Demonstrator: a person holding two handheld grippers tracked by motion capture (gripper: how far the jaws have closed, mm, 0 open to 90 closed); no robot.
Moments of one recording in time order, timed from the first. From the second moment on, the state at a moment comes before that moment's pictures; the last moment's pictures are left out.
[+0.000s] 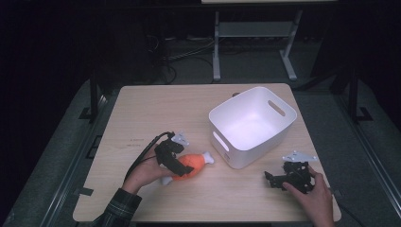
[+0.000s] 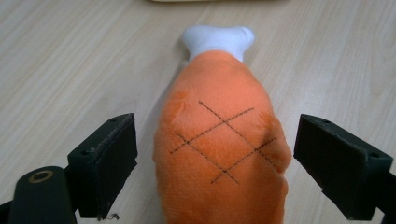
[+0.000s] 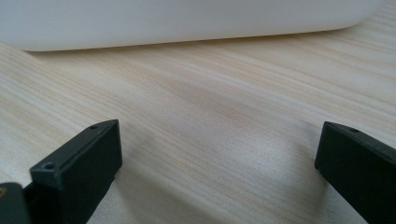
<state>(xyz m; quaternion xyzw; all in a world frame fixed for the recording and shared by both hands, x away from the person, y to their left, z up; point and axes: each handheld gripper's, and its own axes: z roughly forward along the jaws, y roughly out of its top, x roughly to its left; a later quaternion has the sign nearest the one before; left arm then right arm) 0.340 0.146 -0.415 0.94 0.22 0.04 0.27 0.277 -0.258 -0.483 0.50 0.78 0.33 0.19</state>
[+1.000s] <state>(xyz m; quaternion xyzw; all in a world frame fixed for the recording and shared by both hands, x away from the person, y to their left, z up) 0.339 0.132 -0.443 0.95 0.20 0.00 0.23 0.277 -0.258 -0.483 0.50 0.78 0.33 0.19</state>
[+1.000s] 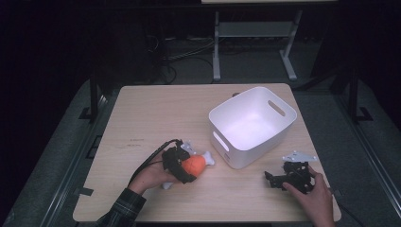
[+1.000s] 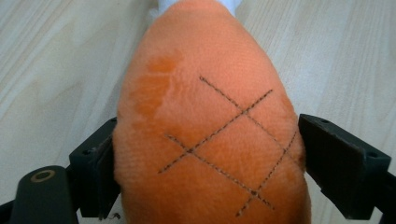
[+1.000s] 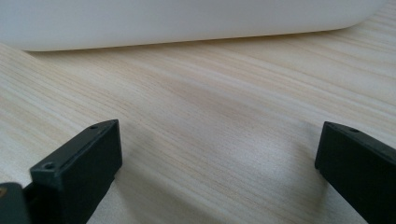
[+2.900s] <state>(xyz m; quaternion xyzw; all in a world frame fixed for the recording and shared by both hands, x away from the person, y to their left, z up) 0.342 0.155 -0.379 0.94 0.19 0.00 0.29 0.277 -0.258 -0.483 0.50 0.78 0.33 0.19</state>
